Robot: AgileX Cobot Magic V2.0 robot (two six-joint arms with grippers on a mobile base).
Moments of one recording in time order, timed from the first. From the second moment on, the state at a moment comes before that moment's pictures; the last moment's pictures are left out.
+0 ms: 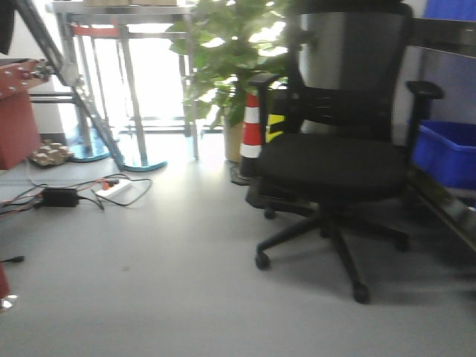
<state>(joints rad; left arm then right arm) -0.06 -0.01 0.03 0.00 0.01 -0.04 0.19 0.05 -0.57 -0.09 0.77 0.16</state>
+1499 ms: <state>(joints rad) -0.06 -0.01 0.03 0.00 0.01 -0.04 0.19 0.05 -0.57 -0.09 0.77 0.16</state>
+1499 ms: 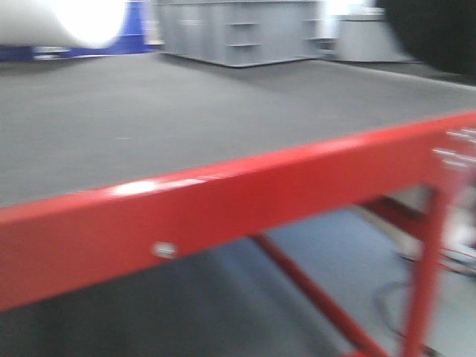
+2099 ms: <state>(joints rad) -0.05 -0.01 0.03 0.00 0.01 -0.04 0.19 0.05 -0.57 -0.09 0.77 0.16</state>
